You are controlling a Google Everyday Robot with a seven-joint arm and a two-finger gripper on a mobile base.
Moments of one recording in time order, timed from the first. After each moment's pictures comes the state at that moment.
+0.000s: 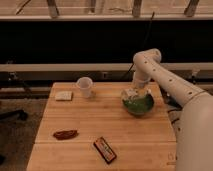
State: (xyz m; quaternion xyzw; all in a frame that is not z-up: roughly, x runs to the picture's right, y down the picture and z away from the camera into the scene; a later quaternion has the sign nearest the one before) arm 0.209 0.024 0.869 -0.31 -0.07 -0.18 0.93
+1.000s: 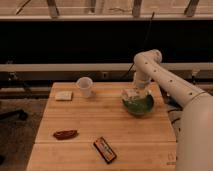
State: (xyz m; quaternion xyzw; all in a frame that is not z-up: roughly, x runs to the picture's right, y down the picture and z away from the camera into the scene) arm 0.212 0.027 0.871 -0.31 -0.07 -0.18 0.93
